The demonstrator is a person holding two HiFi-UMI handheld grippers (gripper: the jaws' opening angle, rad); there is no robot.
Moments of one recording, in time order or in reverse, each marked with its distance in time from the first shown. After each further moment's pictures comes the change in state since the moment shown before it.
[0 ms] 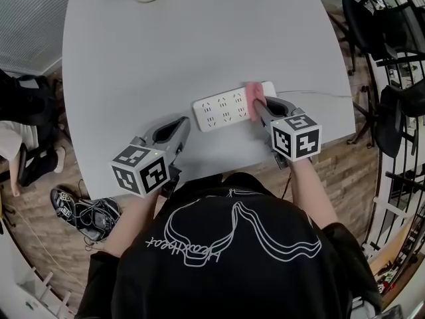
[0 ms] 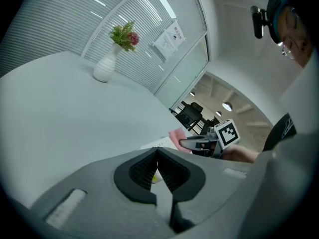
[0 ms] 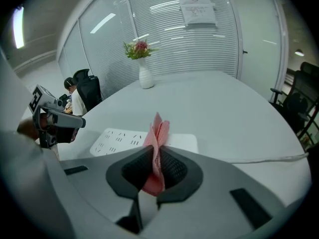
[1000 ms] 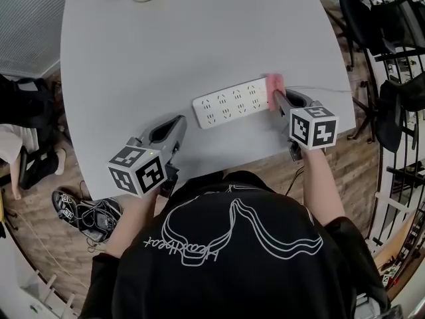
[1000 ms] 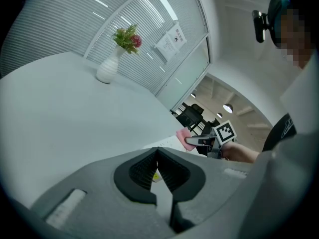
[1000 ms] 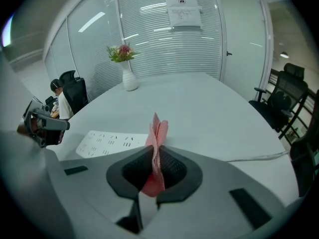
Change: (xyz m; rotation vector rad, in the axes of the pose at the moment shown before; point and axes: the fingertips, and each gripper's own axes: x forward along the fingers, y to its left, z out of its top) left arm -0.009 0.004 -0.001 -0.012 -0.015 0.002; right arm -0.025 -0.053 -0.003 0.068 -0.004 -0.131
